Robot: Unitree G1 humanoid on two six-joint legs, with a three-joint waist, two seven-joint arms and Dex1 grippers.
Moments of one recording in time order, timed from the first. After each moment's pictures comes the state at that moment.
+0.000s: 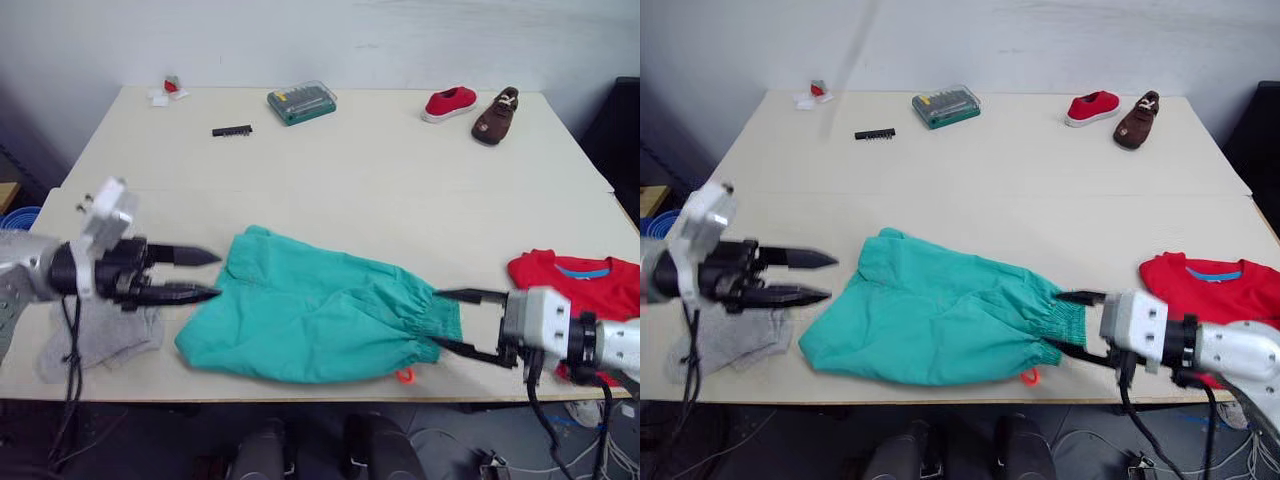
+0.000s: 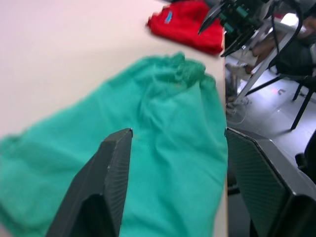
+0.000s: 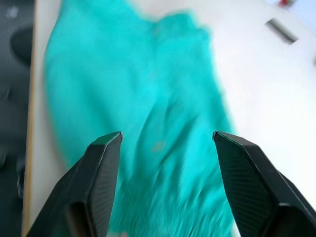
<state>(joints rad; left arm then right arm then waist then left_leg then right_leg) -0.48 1.00 0.16 -0.14 -0.76 0.77 -1.26 0.10 -1.13 -0.16 -0.59 0.77 0.15 0.77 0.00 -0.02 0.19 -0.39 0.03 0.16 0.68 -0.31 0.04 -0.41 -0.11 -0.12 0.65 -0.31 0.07</state>
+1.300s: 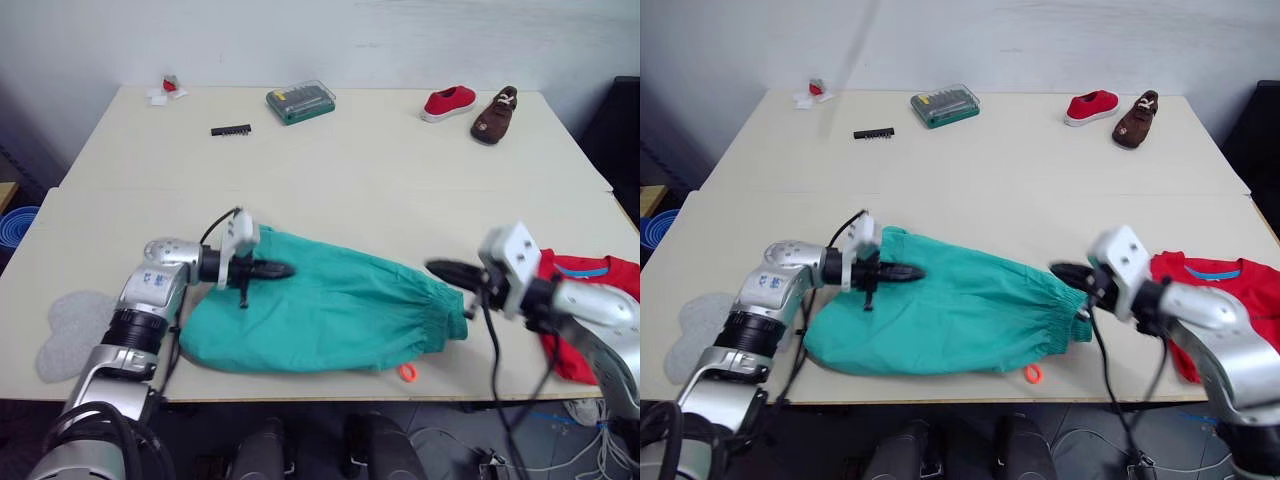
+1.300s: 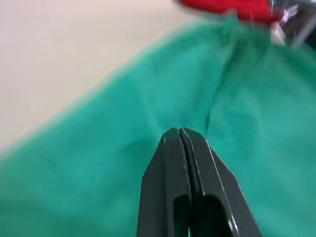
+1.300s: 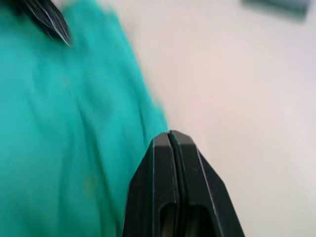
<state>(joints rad) -0.75 0.51 -0.07 0.37 -0.37 0.43 -1.17 -0.27 -0.77 -0.06 -0.47 0.54 0.57 0.72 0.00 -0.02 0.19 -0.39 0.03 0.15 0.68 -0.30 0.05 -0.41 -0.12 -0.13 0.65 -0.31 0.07</state>
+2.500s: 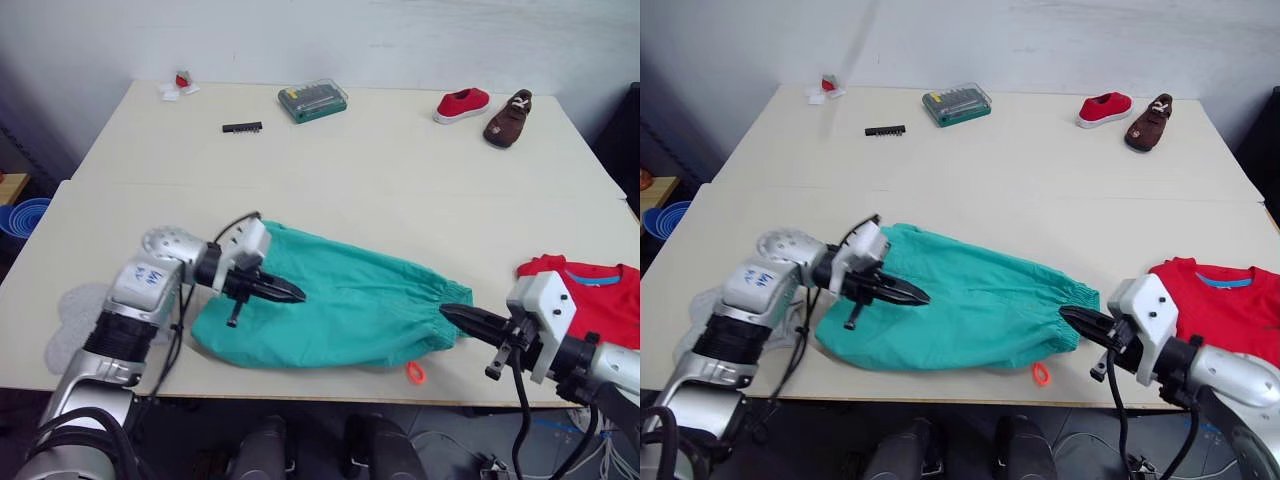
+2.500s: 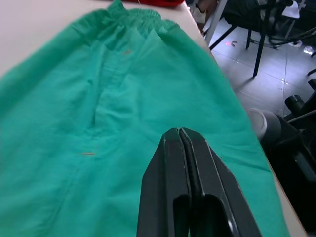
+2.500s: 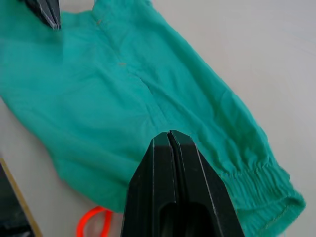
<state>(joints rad) -0.64 0.60 -0.24 0.16 -0.29 0.33 -1.41 0.31 -0.70 -0.49 -0.85 0.74 0.77 0.66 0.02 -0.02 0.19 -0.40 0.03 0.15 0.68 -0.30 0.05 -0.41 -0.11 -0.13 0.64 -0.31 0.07</state>
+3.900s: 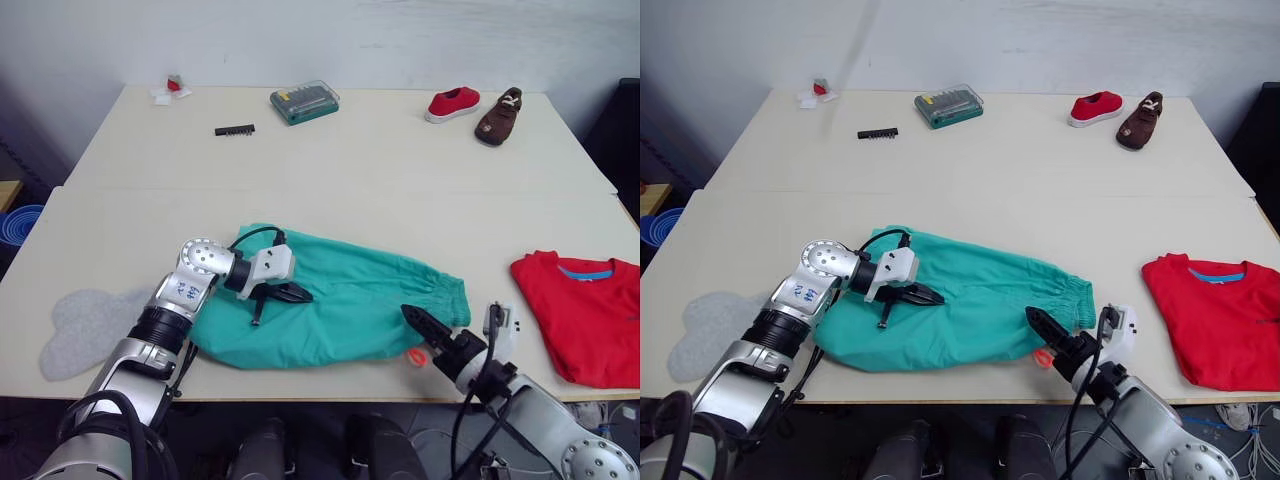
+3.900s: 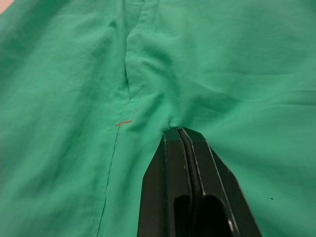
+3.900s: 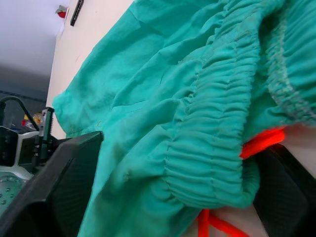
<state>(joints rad) -0.72 0.50 -0.28 0.49 -0.07 -0.03 -1.28 0.23 -0.38 -0.20 -0.54 1.52 0.72 -0.23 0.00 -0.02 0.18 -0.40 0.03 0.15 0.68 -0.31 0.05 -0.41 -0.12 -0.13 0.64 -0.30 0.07</state>
